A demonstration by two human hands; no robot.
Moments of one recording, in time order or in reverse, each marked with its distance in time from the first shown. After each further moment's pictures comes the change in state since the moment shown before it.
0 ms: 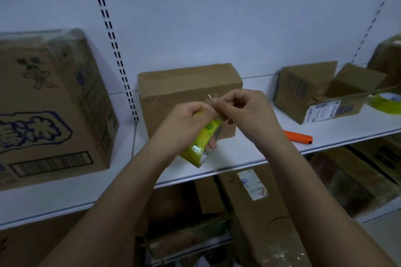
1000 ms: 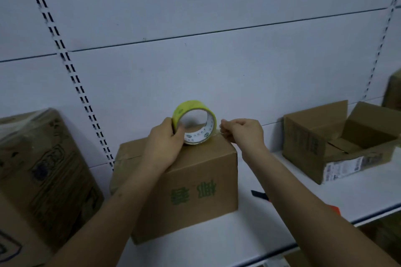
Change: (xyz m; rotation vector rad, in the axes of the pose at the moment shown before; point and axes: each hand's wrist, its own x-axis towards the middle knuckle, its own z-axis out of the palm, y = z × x) left_hand 0.191 0.000 -0.038 0.669 0.459 0.242; right_hand 0.184 0.085 -0.019 0.298 0.299 0.323
